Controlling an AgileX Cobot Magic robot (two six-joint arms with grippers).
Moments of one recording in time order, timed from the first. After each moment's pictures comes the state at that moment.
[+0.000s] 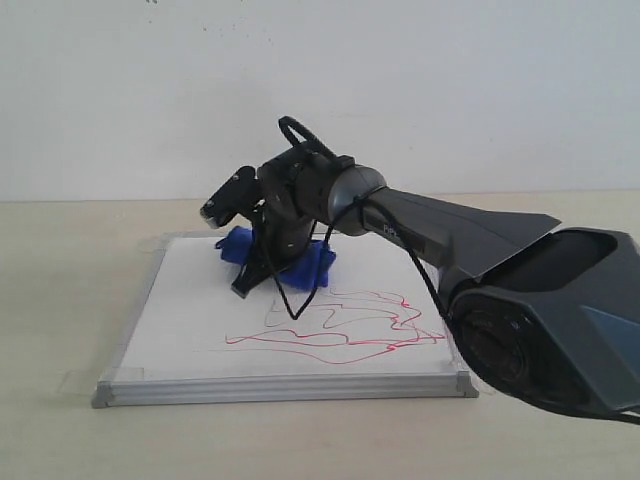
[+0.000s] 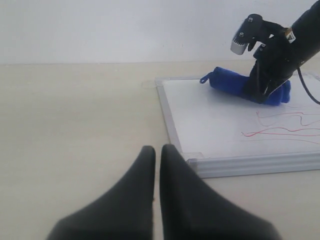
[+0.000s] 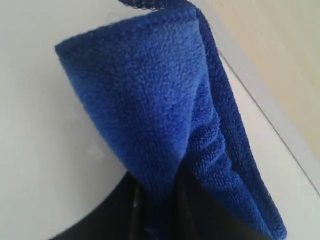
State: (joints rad) left arm 0.05 0.00 0.00 -0.04 0.31 0.02; right arm 0.65 2.65 -2.38 -0.17 0.84 -0.28
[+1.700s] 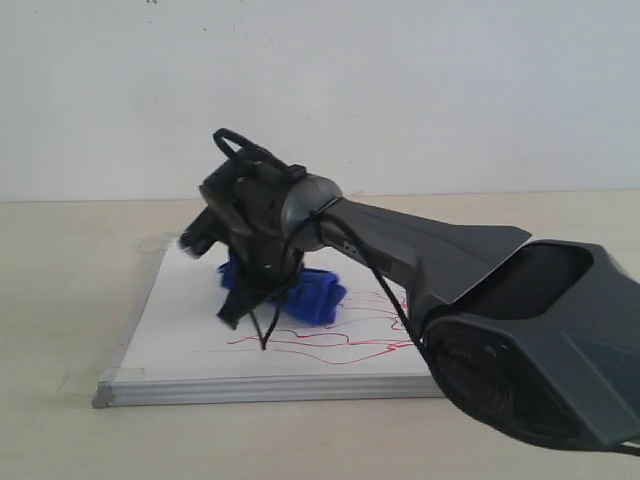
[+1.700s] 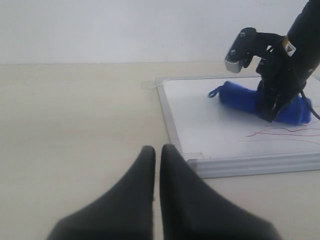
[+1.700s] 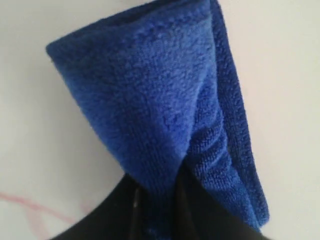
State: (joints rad) left arm 0.05 0.00 0.00 -0.04 0.31 0.02; right arm 0.75 2.63 -2.40 -0.32 1.14 -0.10
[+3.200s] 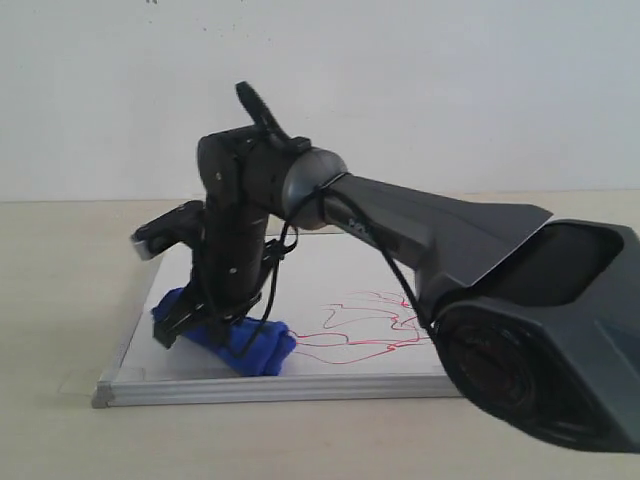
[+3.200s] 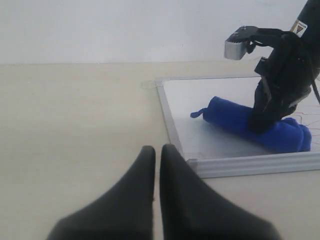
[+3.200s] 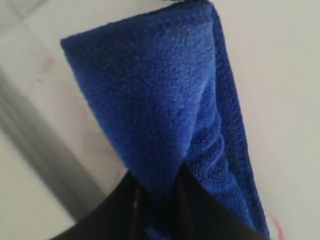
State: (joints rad) left arm 0.05 0.00 0.00 -0.04 0.31 0.02; right arm 0.78 2.56 -2.37 0.13 1.22 -0.24
